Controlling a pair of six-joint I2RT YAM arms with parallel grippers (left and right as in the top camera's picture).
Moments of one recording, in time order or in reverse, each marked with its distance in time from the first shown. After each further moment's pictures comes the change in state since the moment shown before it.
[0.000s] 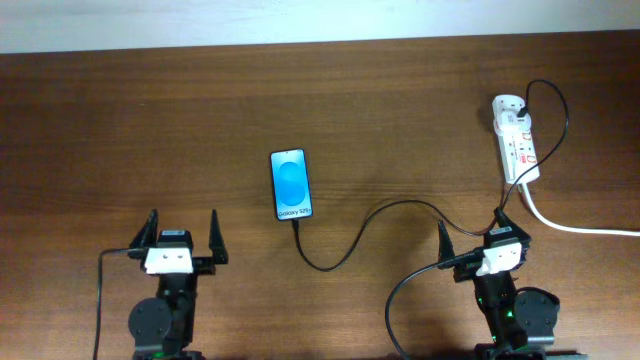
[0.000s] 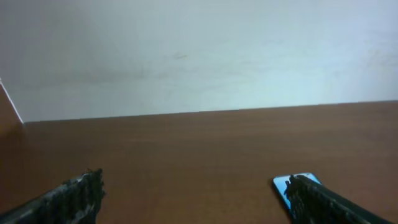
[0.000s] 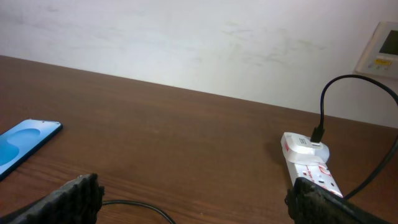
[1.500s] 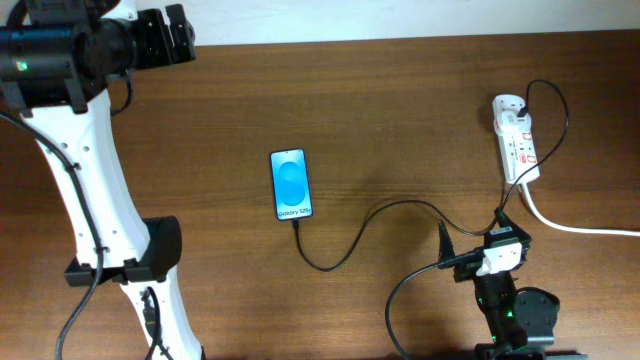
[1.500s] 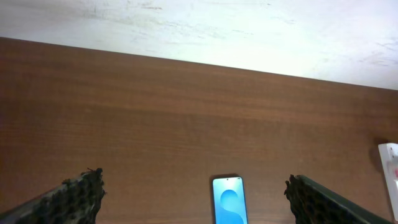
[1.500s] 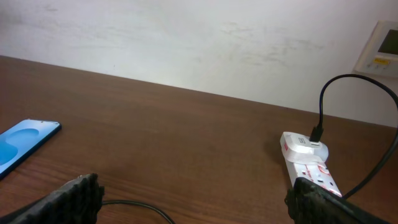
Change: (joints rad) left arm 0.001 1.928 3.106 -1.971 0.130 -0.212; right arm 0.000 0.000 0.000 0.000 0.004 0.000
